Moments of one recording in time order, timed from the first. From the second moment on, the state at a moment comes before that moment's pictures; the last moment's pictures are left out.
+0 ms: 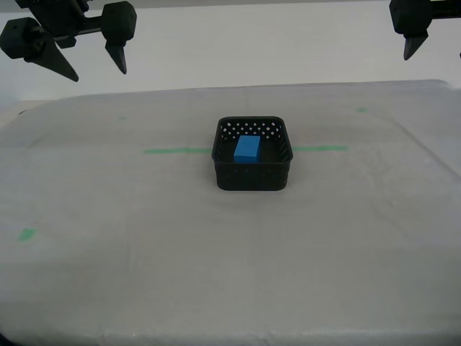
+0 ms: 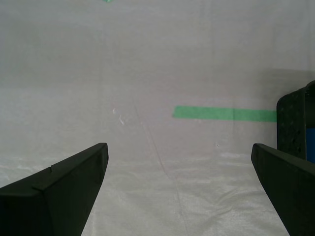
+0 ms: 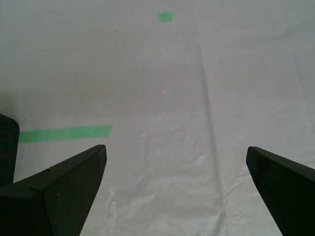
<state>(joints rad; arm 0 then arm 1) 0.13 1.43 1.05 -0.55 0.14 0.17 -0.20 1.52 1.10 -0.60 -0.02 -0.26</state>
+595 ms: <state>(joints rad) 0.13 1.43 1.05 -0.55 0.14 0.17 -0.20 1.52 1.10 -0.60 -0.02 -0.26</state>
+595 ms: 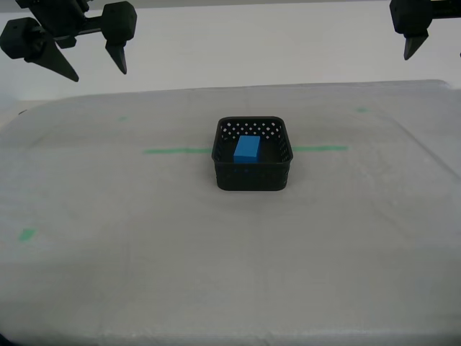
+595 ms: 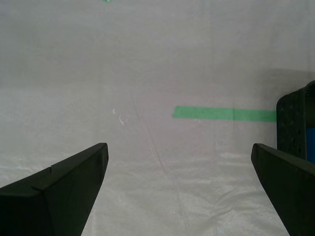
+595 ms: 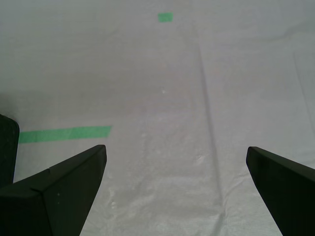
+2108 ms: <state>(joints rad) 0.13 1.43 1.05 -0.55 0.14 0.17 -0.20 1.52 1.10 -0.60 -0.02 -0.26</state>
